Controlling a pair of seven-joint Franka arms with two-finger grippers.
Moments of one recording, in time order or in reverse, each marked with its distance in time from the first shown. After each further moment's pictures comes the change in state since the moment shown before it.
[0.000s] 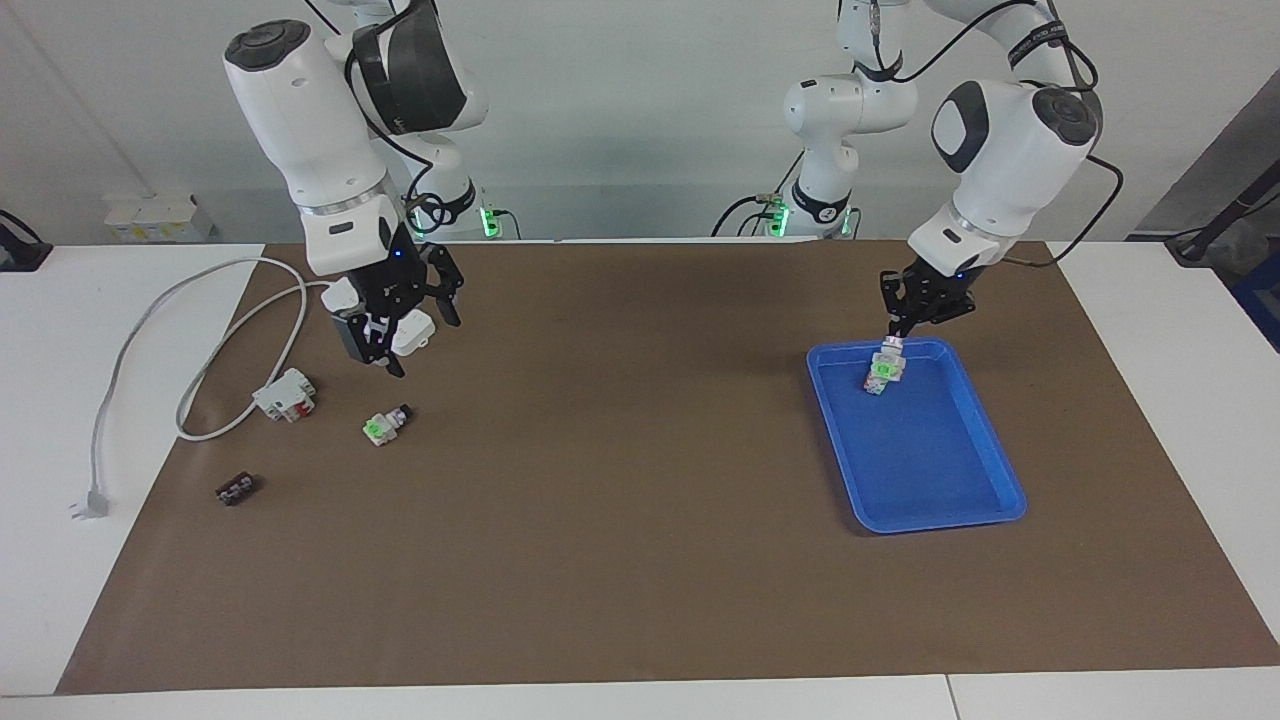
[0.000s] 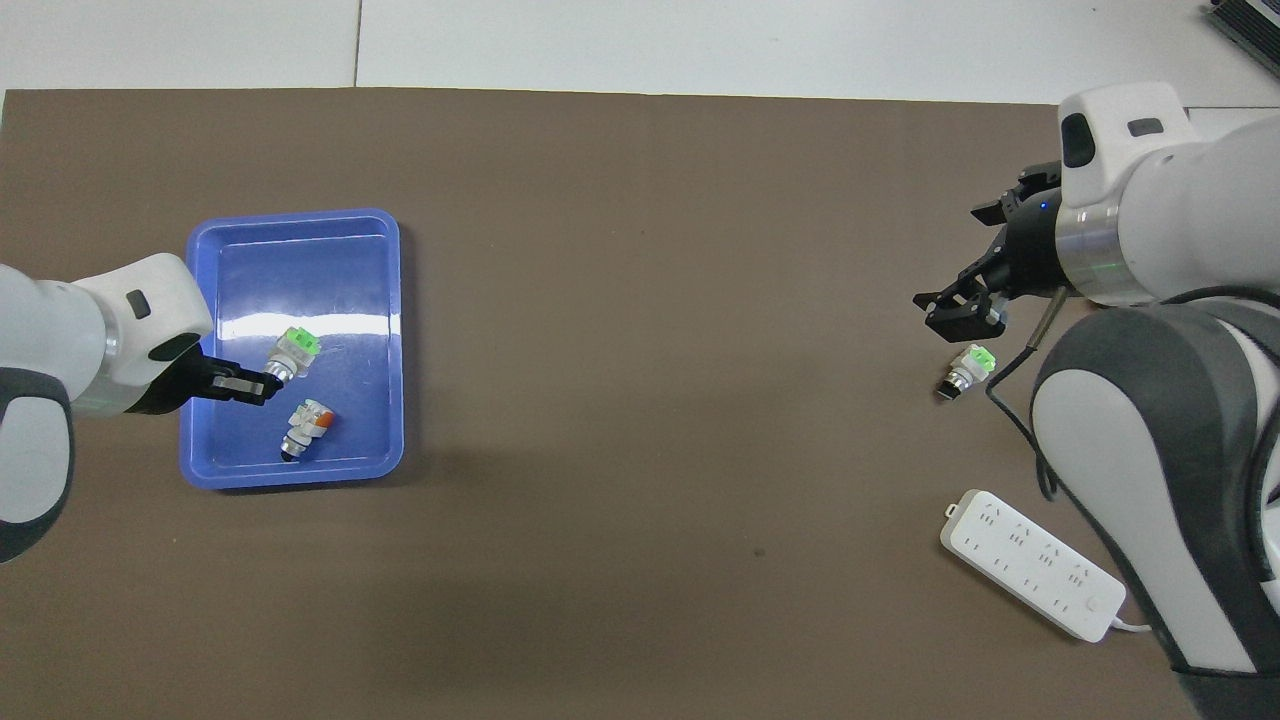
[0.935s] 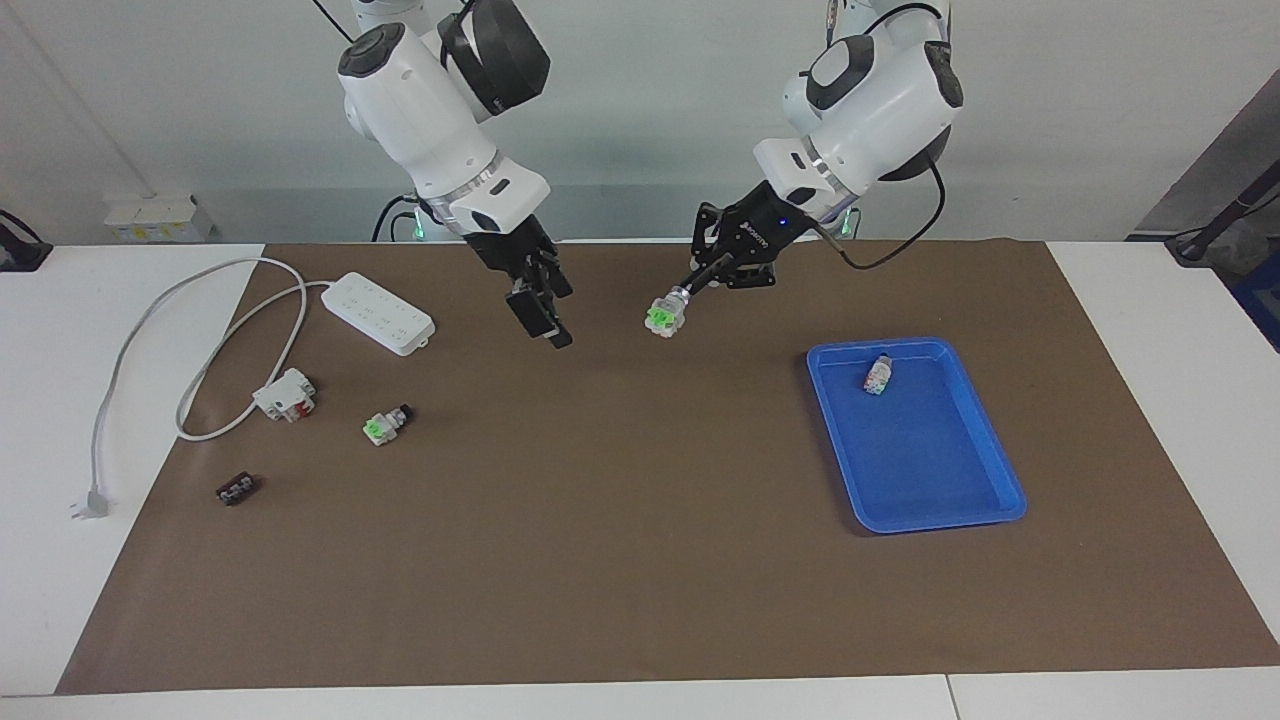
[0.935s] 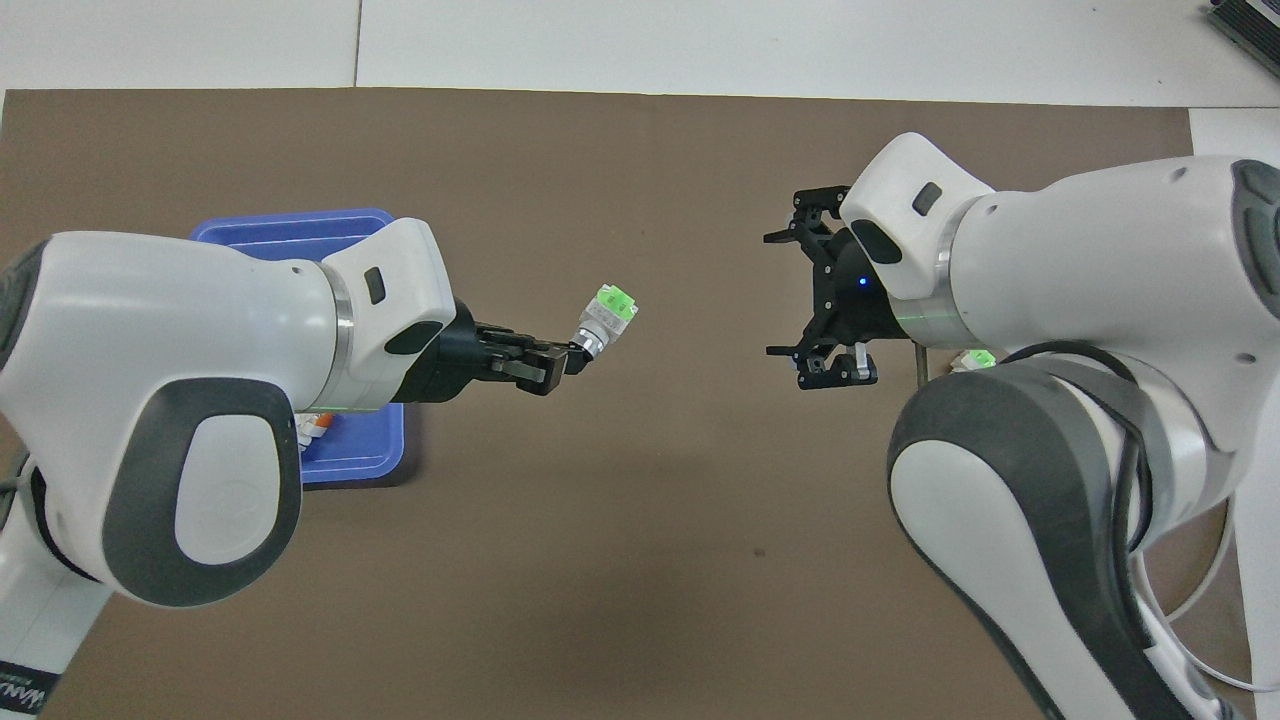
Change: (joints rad) left arm -0.367 0.072 -0.007 0.193 -0.529 0.115 -0.009; right arm 0.158 0.005 0.000 -0.045 0.251 0.107 -0.670
